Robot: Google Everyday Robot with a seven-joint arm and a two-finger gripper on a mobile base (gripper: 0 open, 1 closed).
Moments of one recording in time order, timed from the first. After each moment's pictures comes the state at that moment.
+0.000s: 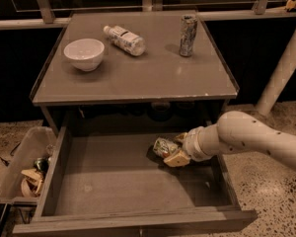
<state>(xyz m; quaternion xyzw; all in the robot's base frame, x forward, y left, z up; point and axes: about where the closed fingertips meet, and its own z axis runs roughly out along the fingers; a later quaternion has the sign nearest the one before) 0.534 -0.108 0.628 -0.53 0.78 0.15 0.31</state>
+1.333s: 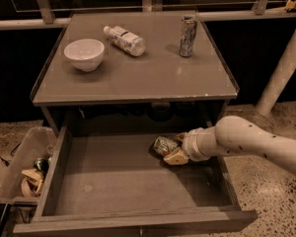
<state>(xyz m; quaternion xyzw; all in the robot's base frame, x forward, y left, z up) 0.550 -0.110 0.607 -0.51 0.79 0.13 0.33</state>
